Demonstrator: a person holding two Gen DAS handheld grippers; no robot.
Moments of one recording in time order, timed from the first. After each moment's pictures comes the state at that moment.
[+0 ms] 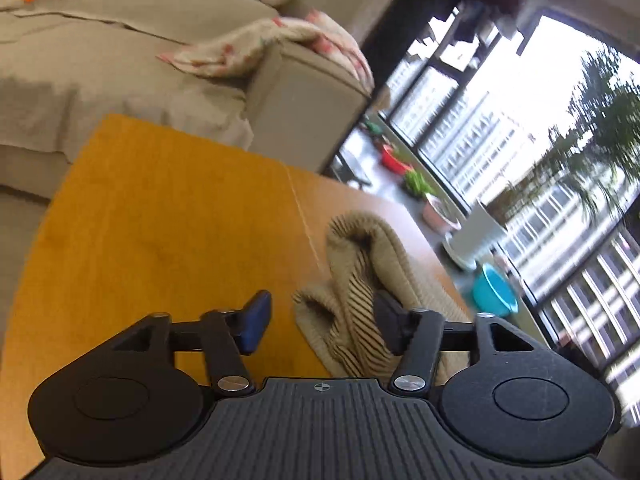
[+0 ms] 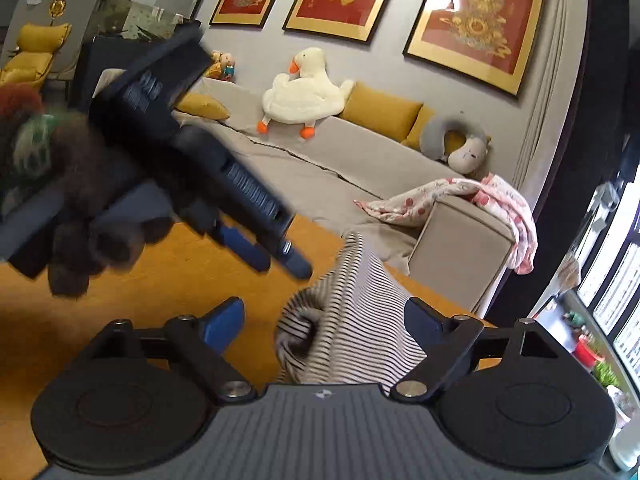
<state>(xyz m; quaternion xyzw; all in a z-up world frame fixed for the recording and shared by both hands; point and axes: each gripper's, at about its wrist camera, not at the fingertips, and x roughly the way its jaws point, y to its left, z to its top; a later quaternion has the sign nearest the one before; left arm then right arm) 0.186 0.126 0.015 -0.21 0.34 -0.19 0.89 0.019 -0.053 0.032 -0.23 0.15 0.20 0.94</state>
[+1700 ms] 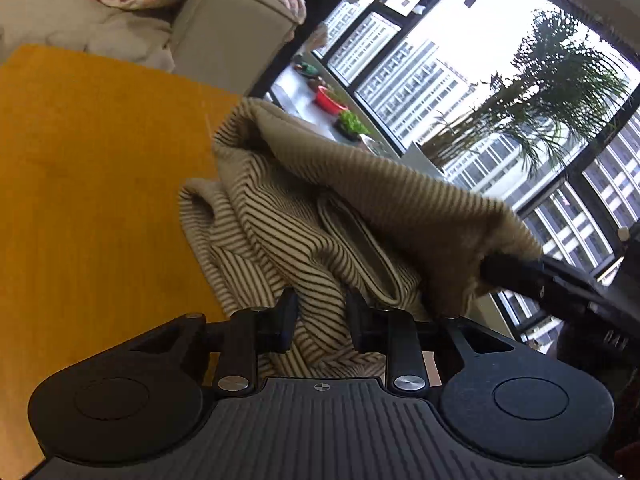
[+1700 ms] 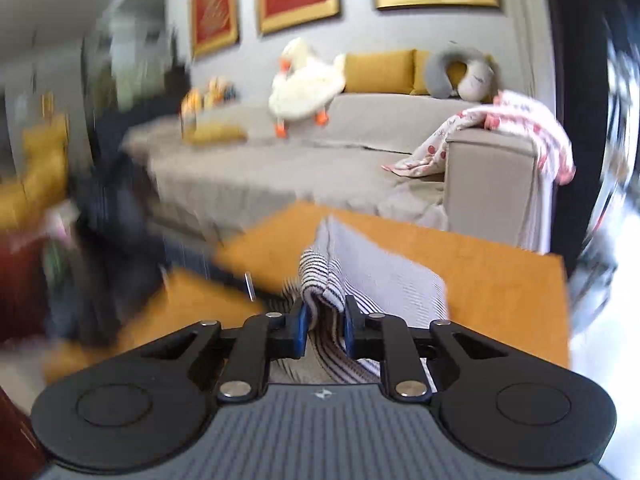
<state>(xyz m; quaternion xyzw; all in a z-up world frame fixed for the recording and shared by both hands) 0.179 0.059 -0.019 -0.19 0.40 -0.33 0.83 0.059 -0.179 0.101 0.02 0.25 0.30 0.92</state>
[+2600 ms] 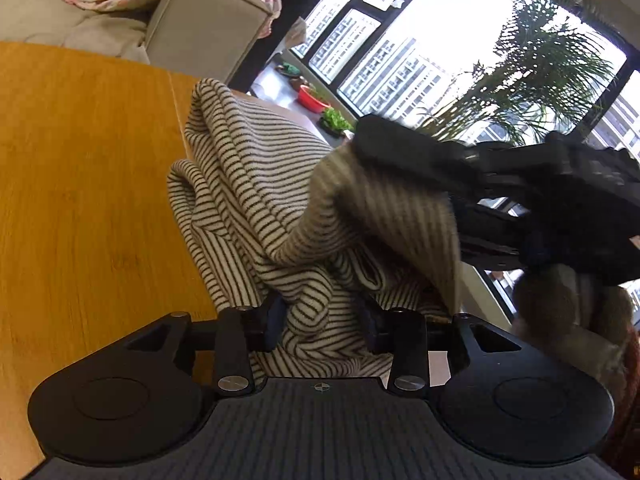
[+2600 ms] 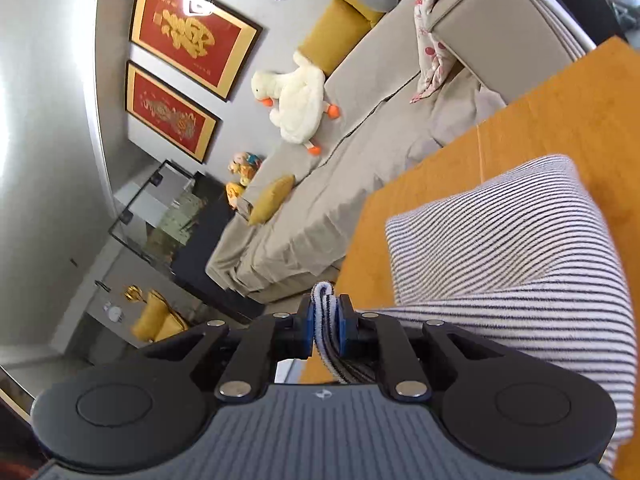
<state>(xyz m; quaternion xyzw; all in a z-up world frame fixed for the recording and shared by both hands) 0.163 0.052 -0.031 -0.18 0.39 -0.36 0.83 0.125 -0.180 0.041 0.35 0.34 0.35 0.80</state>
